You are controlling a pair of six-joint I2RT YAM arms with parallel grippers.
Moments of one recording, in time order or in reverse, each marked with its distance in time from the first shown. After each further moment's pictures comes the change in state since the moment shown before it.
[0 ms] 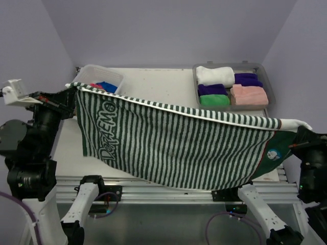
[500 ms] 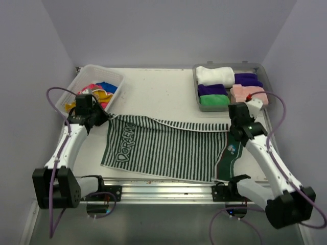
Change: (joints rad) left arm 0.000 0.442 -0.710 0.212 -0.010 -0.024; right arm 0.000 0.366 -0.877 0.400 0.000 0.059
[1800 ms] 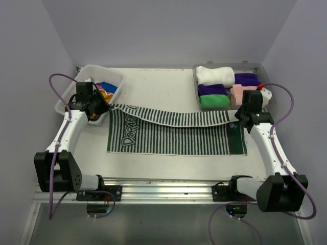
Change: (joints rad) left arm -0.007 0.221 0.209 -0.034 0.032 0.050; right arm -0.230 0.218 0.120 0.192 -0.301 -0.016
